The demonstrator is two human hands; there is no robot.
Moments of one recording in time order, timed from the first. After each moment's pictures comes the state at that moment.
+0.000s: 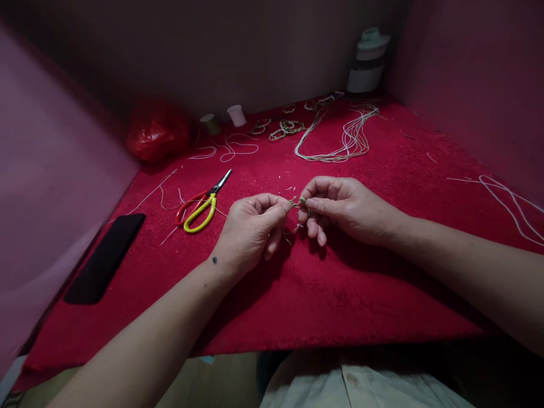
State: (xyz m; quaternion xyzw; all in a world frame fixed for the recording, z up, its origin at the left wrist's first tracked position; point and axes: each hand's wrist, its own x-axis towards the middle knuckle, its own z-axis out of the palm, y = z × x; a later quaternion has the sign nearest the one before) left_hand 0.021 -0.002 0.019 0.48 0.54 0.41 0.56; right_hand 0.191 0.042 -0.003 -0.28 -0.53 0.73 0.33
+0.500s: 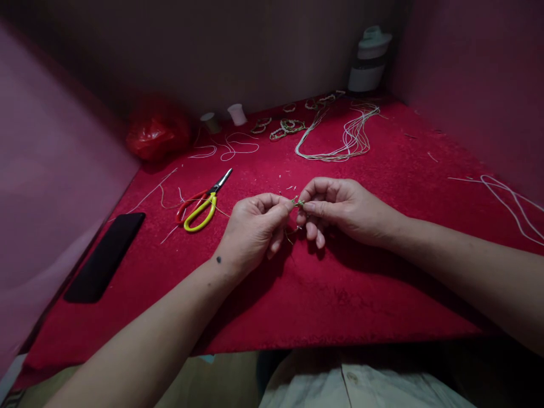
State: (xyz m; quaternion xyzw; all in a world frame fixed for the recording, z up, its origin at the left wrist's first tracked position) left_hand 0.025 -0.002 0.019 0.48 0.55 0.41 0.55; right_hand 0.190 0.039 -0.001 -0.29 -0.54 0.73 0.31
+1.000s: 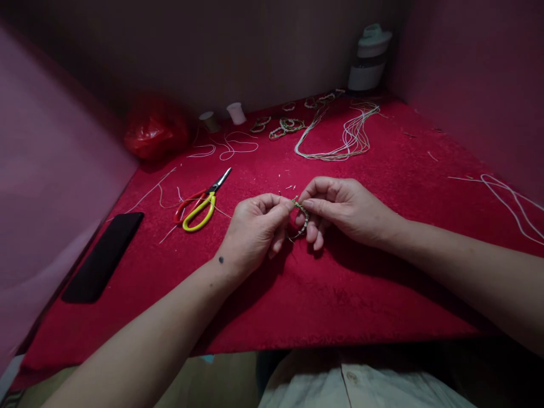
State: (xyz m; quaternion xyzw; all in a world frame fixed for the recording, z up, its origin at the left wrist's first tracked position) left_hand 0.026 -0.001 0.016 0.49 0.55 0.40 0.55; right_hand 0.188 0.036 0.003 -0.32 -0.58 0.69 0.30
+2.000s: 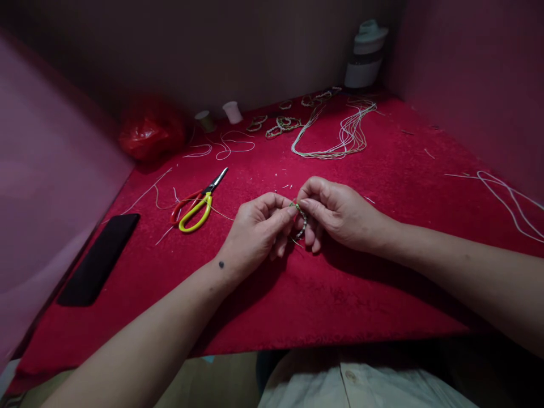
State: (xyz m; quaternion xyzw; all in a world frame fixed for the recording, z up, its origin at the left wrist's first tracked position) left_hand 0.025 -0.002 0.010 0.54 0.52 0.37 0.55; right_hand 0.185 0.031 -0.004 -0.36 -0.66 0.59 0.29
